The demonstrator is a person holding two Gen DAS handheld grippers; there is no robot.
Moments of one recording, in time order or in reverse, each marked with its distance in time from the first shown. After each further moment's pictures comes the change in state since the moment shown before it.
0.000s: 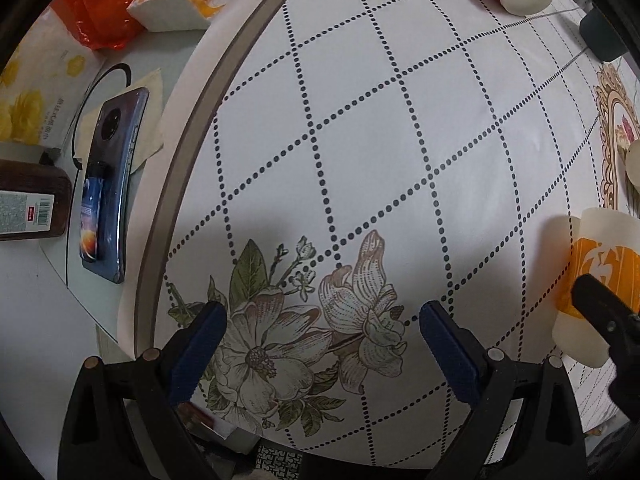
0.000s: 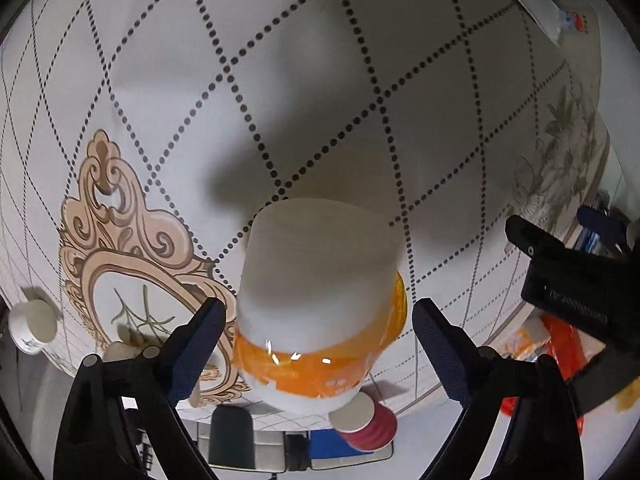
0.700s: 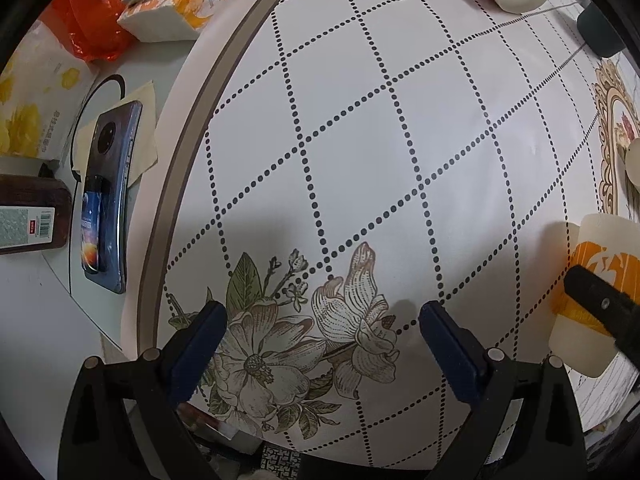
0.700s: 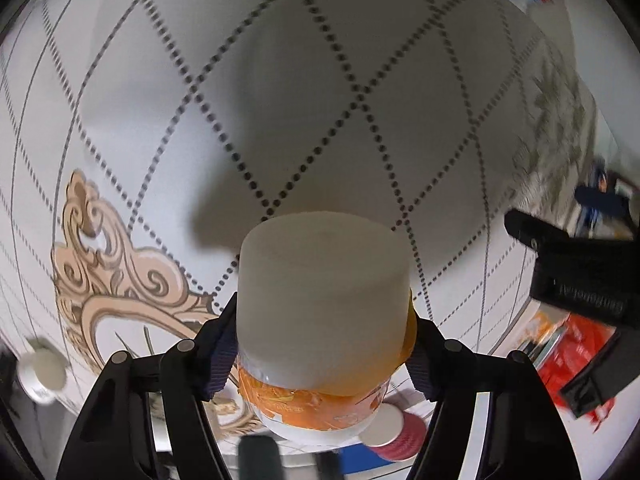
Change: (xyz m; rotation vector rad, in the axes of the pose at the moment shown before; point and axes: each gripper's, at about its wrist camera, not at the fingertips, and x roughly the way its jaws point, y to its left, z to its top) left arm -0.010 -0.013 0.014 0.022 0.002 0.015; right arm 0.016 -0.006 -0.001 0.189 -0.054 0.008
